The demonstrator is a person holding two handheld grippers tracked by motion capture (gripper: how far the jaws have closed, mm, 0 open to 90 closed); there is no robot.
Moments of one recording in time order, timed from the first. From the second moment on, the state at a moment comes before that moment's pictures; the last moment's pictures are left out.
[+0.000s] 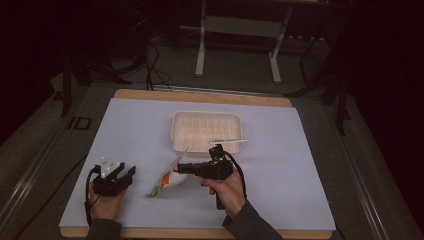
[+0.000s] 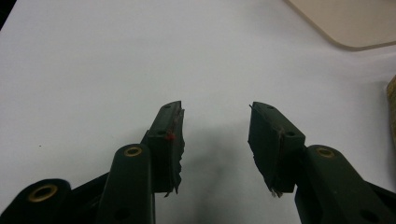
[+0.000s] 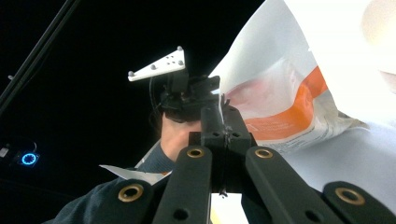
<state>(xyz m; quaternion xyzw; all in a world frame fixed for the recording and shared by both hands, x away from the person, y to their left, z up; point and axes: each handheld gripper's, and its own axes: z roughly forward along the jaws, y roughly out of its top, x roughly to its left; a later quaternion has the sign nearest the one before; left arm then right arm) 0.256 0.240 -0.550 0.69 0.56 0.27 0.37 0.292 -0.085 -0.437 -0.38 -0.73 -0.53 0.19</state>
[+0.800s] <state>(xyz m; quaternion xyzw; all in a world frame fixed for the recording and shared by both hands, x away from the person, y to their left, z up) 0.256 0.240 -0.550 0.69 0.56 0.27 0.37 0.301 -0.108 -0.402 -0.36 -0.73 -0.56 0.17</state>
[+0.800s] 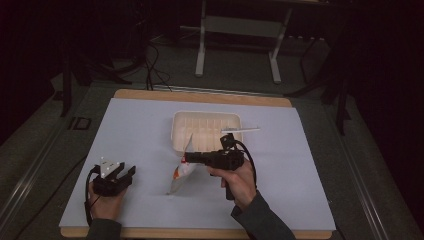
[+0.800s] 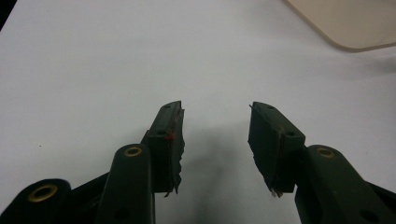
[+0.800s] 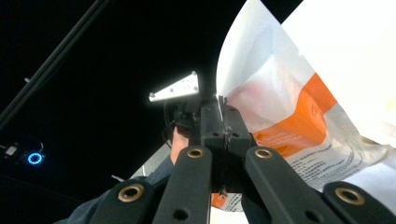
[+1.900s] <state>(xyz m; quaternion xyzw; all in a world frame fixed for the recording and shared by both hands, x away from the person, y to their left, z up) 0.256 0.241 -0.550 0.69 0.56 0.27 0.37 0.339 -0.111 -0.364 -0.35 -0.73 -0.57 0.14</state>
